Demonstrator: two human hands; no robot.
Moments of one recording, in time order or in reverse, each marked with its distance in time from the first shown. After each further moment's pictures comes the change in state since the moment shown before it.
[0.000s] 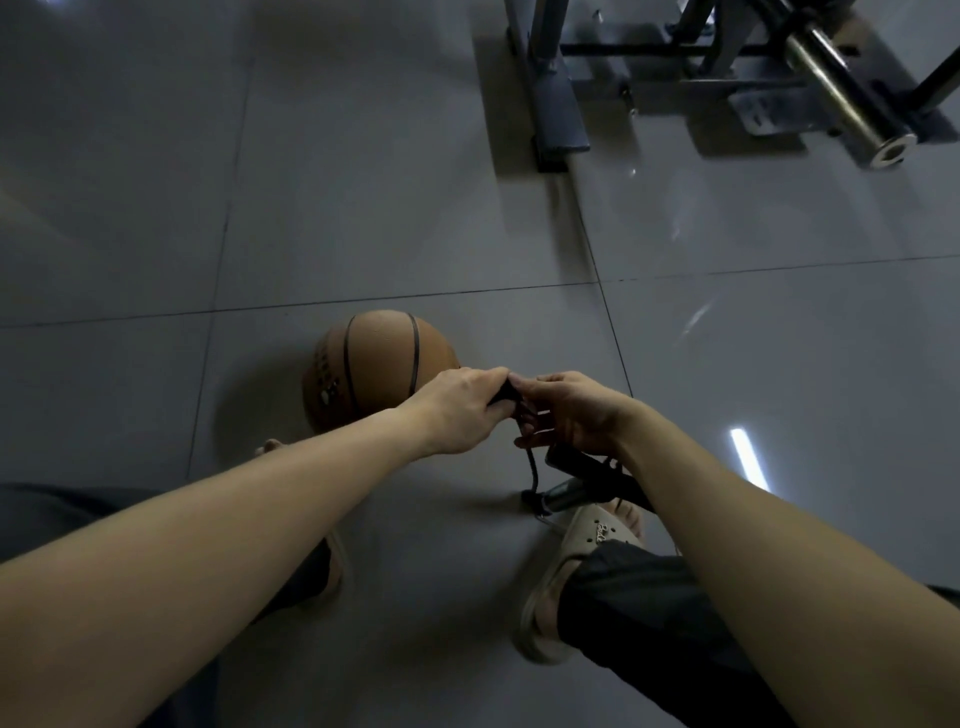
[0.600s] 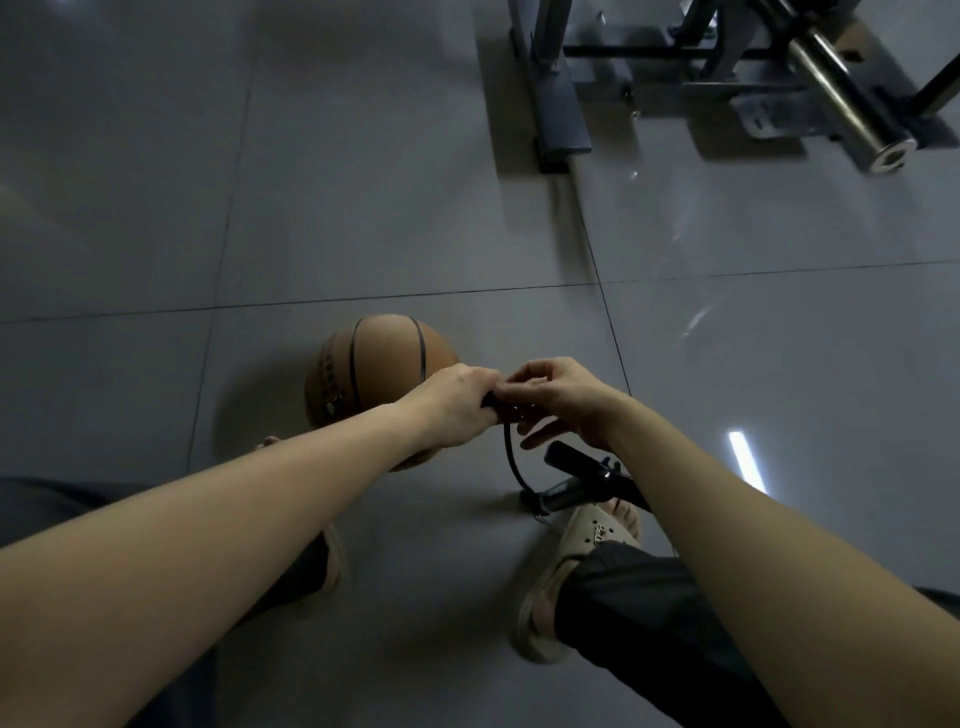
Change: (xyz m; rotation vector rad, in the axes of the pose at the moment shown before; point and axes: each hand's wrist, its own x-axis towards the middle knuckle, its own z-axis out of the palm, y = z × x) left_hand -0.001 0.006 -0.009 -0.101 -0.028 -0.054; right_hand -0.001 -0.010 0.009 -0.300 0.161 -0.087
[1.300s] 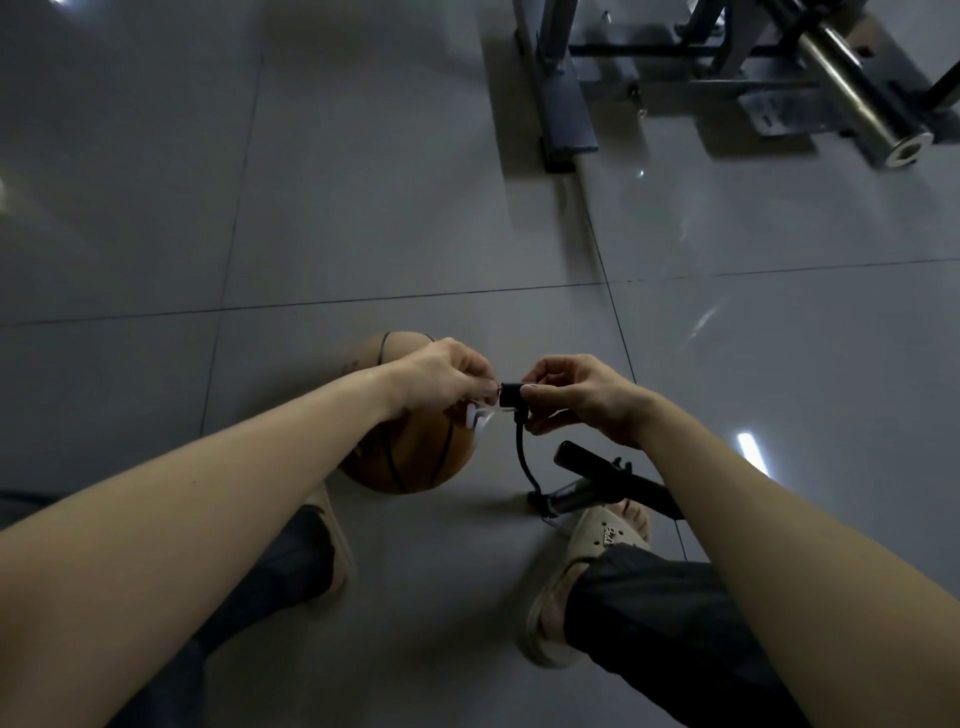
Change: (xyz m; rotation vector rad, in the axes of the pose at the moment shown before) left_hand -0.006 -0.005 -0.040 -0.315 -0.117 -0.192; right_hand -0.004 0.003 -0.014 -0.055 -0.066 -0.131
